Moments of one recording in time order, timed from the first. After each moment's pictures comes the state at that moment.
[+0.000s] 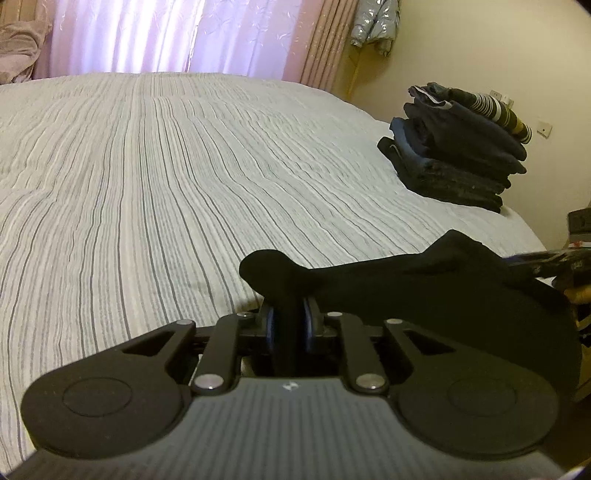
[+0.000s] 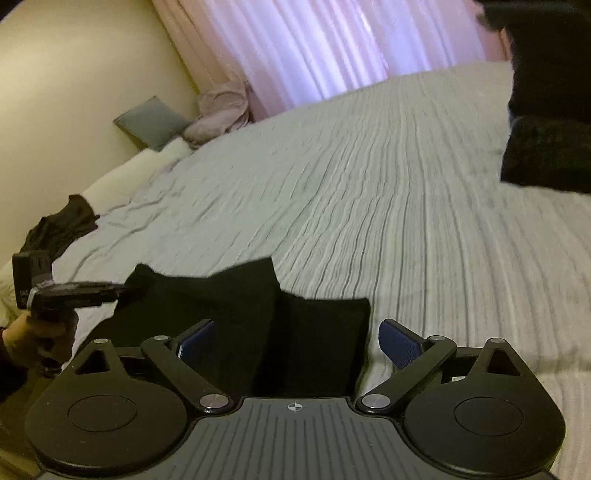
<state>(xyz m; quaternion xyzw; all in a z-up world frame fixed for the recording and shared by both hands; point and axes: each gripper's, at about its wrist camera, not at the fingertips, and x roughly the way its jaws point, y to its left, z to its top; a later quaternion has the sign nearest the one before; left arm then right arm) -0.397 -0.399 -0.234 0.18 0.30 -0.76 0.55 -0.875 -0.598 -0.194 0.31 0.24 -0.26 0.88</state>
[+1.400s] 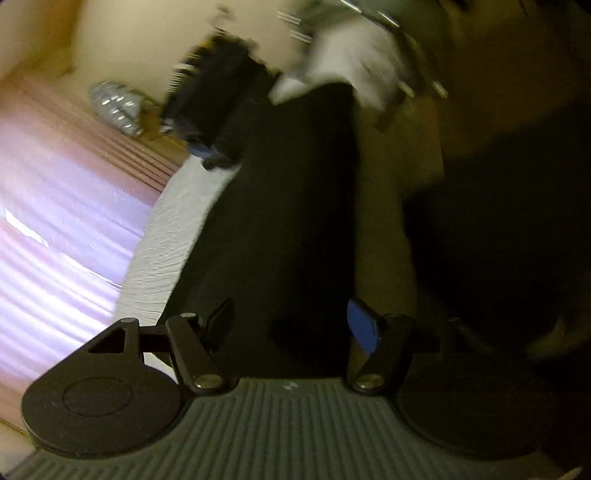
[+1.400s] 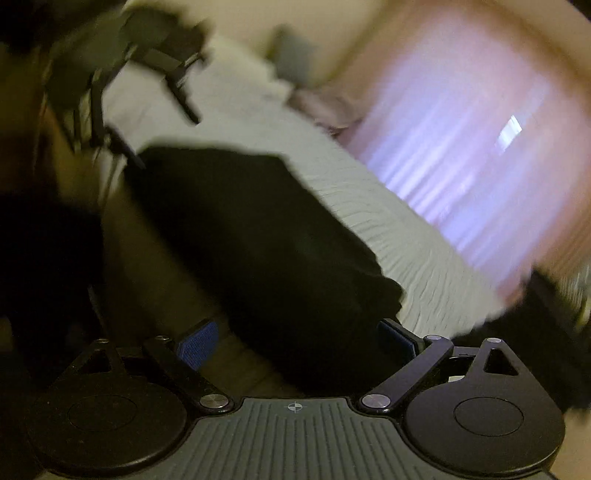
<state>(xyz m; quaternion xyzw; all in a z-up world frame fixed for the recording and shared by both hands) -0.554 -0.173 -0.274 0.50 -0.27 -0.73 0.39 -0.867 -0.304 -0.198 -0.26 0.36 -0.26 0.85</state>
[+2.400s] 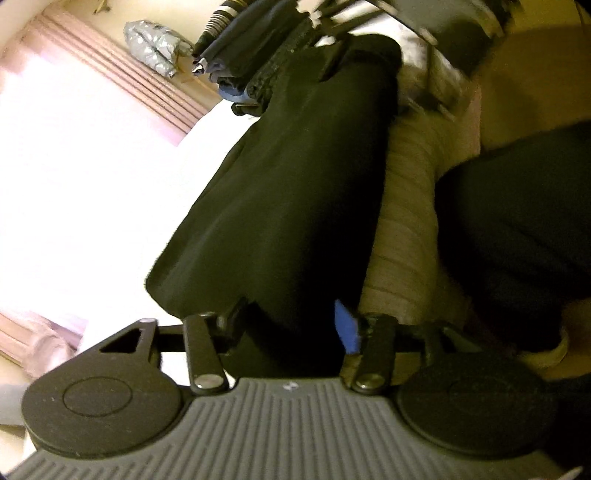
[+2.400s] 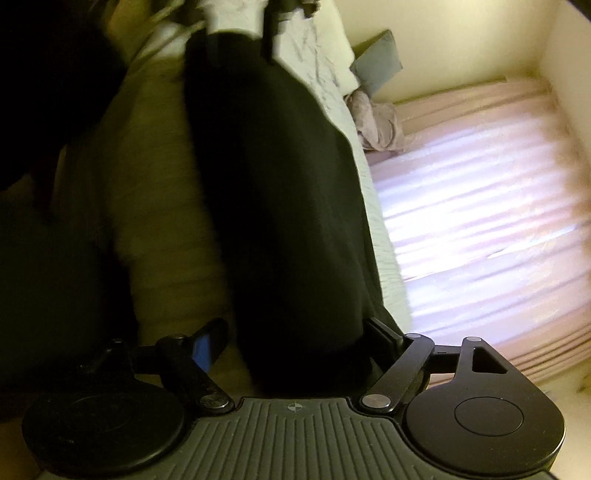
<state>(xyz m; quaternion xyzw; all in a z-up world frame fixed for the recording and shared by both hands) -0.557 -0.193 -0.287 0.50 -0.19 -0.71 0.46 -0.785 -0.302 -0.247 -0.39 0.40 -0.24 0.79</state>
